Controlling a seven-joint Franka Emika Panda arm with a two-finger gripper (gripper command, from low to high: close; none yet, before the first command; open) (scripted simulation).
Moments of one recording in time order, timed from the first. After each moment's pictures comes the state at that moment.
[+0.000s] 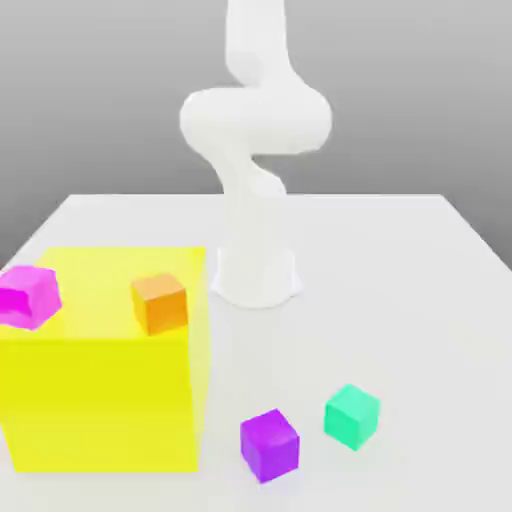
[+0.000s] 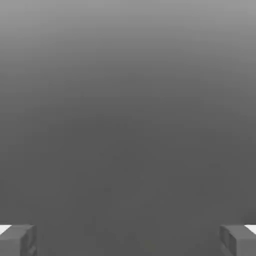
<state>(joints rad) 0.02 -0.71 0.01 -2.35 -0.01 2.35 0.76</state>
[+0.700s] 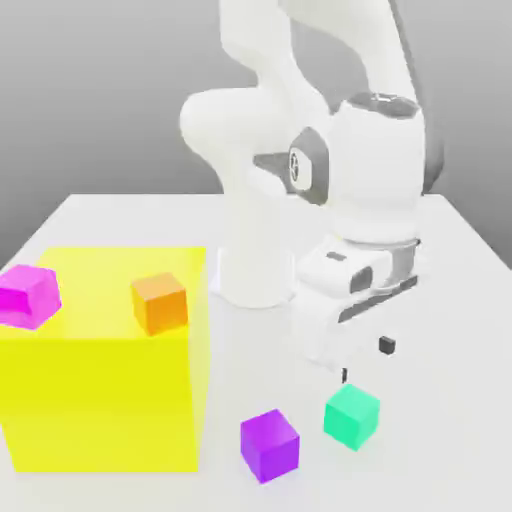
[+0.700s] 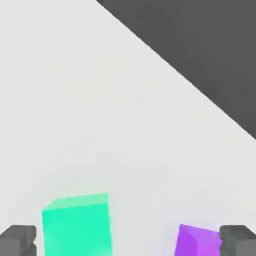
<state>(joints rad) 0.23 0.06 0.10 -2.74 -0.03 2.82 0.33</state>
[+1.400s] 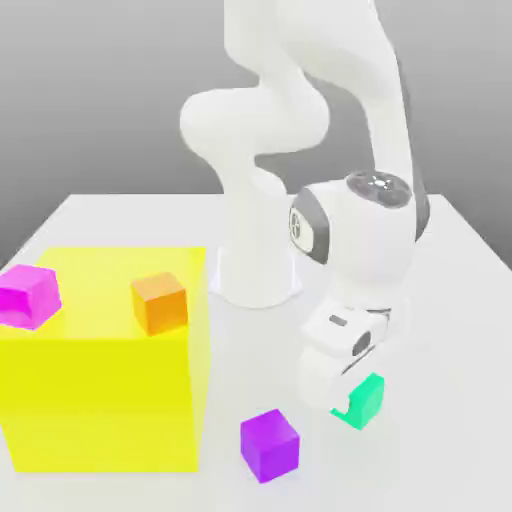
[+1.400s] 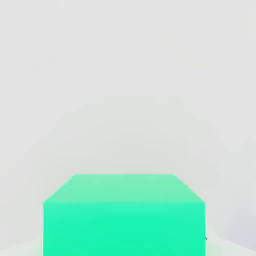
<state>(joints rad) 0.25 0.08 0.09 -2.74 -0.04 2.82 0.33</state>
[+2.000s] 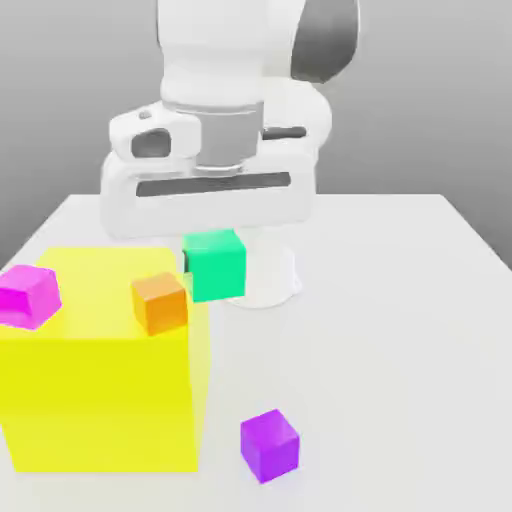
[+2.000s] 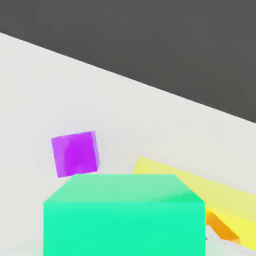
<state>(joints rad) -0.04 -0.38 -0.14 -2.43 -0.09 2.05 0.44</state>
